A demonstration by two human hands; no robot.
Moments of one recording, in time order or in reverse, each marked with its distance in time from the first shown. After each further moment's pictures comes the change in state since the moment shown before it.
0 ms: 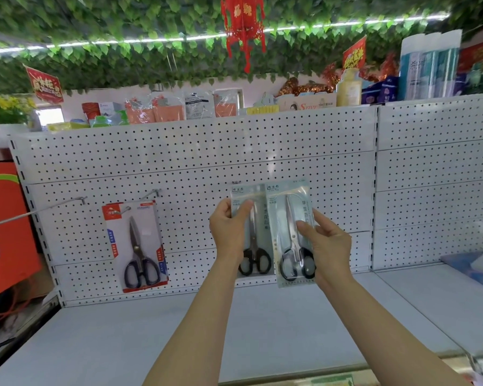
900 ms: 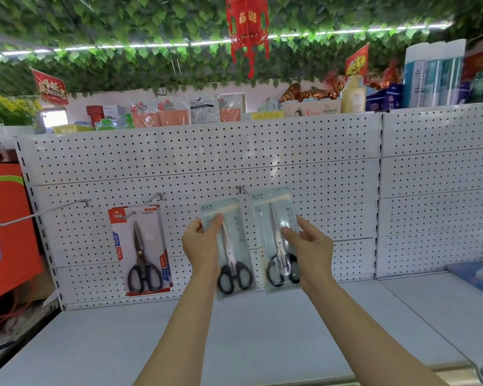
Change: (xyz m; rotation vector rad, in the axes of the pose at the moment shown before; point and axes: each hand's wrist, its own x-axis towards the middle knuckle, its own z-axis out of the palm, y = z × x) left_hand 0.010 -0.003 -0.054 0.015 0.226 -0.124; right_hand 0.005 0.021 0.026 -0.017 -0.038 0.011
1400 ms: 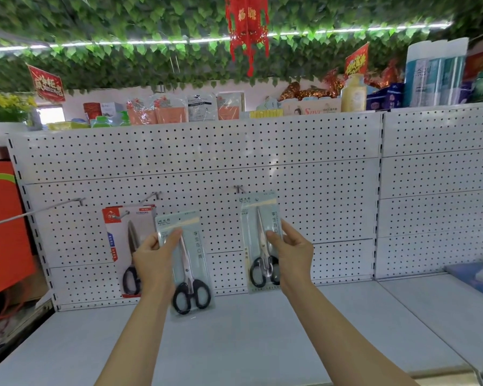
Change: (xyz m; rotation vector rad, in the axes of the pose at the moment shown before) left_hand 0.021 0.002 -0.070 -0.014 0.035 0.037; right_hand 0.008 0.030 0.021 0.032 -0.016 0.056
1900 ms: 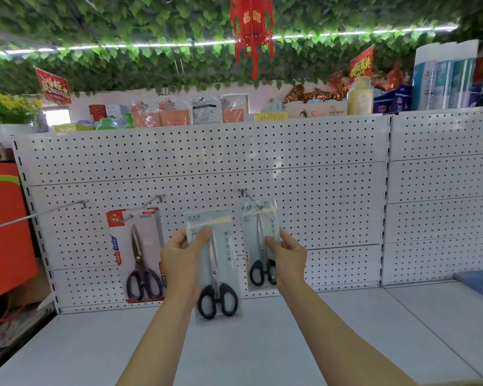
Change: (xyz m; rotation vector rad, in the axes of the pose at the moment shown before) left_hand -0.026 0.014 0.033 -0.058 -0.142 0.020; right_hand 0.029 0.028 0.012 -0.018 0.059 0.080
